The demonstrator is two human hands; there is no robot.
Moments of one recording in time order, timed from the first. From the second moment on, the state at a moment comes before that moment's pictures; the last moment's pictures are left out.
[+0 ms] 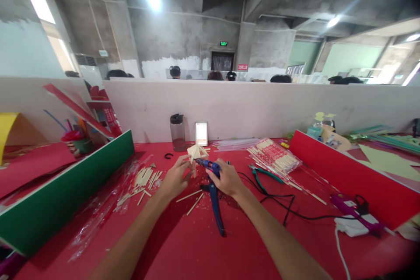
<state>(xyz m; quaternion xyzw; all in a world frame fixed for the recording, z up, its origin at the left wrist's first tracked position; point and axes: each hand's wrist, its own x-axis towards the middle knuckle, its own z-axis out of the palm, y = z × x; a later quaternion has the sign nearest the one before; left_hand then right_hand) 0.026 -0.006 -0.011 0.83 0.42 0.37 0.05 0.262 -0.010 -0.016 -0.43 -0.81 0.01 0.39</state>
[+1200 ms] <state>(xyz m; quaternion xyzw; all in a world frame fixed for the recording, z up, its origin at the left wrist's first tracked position) 0.025 -0.004 -0.013 0.83 0.42 0.35 0.04 0.266 -0.015 -0.013 -0.42 -0.83 0.03 0.37</state>
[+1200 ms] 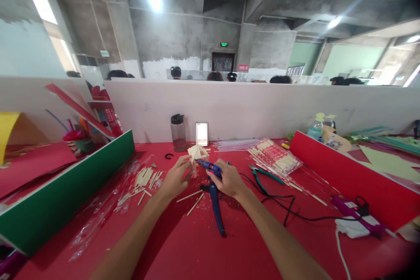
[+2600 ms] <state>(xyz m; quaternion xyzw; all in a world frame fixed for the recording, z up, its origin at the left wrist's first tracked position) 0.024 -0.006 -0.011 0.84 0.40 0.37 0.05 0.277 -0.009 -0.004 -0.42 -0.83 0.11 0.36</state>
